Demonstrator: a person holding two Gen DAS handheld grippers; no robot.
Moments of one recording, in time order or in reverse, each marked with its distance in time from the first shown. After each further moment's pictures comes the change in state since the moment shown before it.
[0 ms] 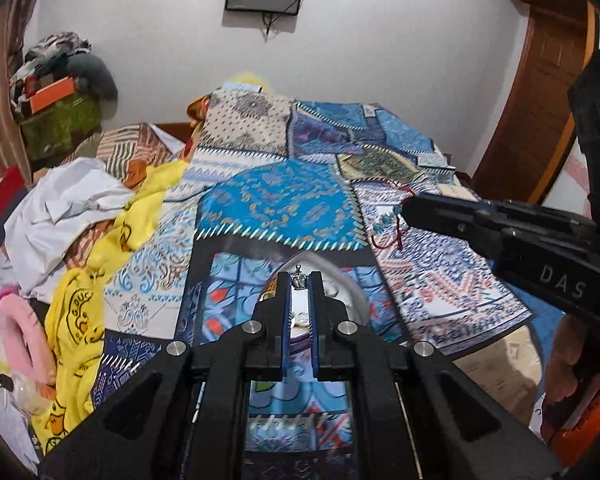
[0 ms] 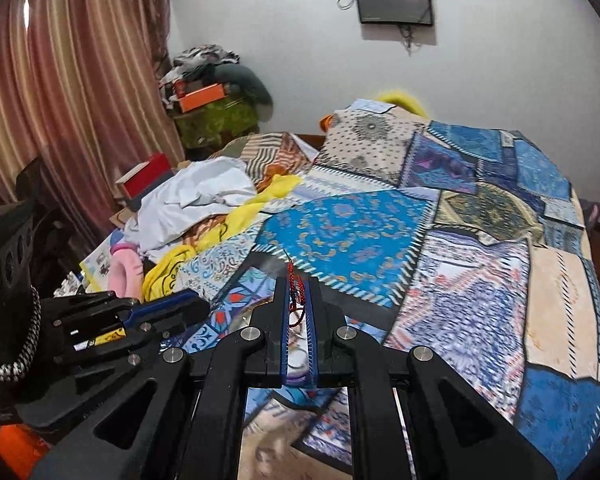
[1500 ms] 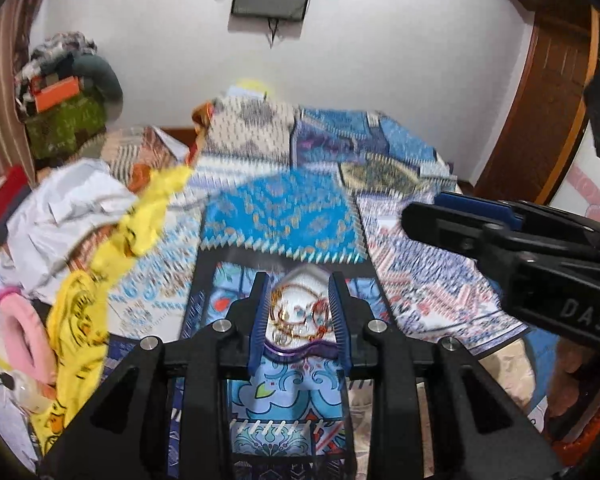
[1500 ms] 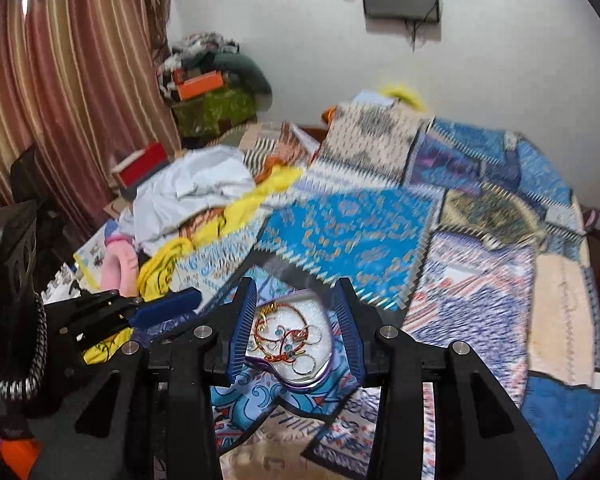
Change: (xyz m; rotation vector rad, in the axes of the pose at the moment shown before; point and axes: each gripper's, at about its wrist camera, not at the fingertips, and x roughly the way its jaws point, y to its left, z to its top) left arm -0.025 -0.005 0.014 -0.010 -0.056 0.013; right arm -0.022 0.013 0.012 -0.022 -0.028 -0.055
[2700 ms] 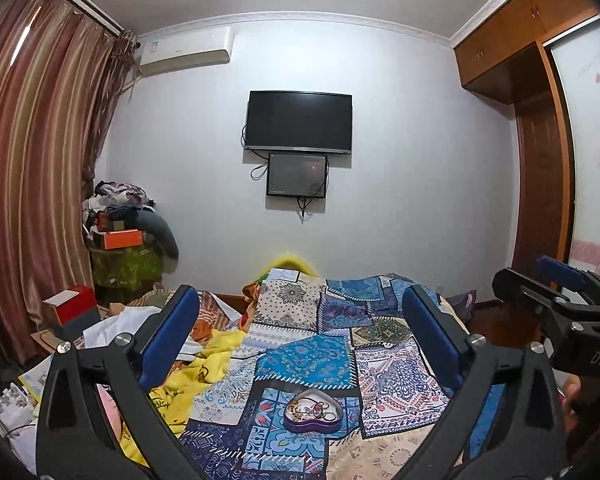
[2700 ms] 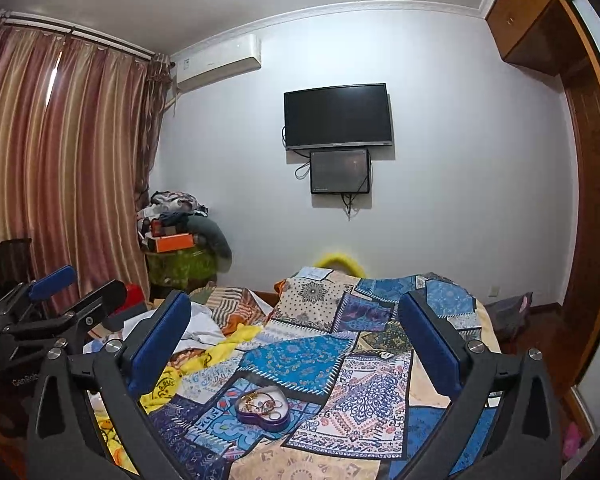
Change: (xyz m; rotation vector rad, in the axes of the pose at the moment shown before) left arm -0.228 -0.070 -0.013 0.058 -0.598 0.167; right arm -0.201 0.036 -0.033 0.011 -0.572 -0.190
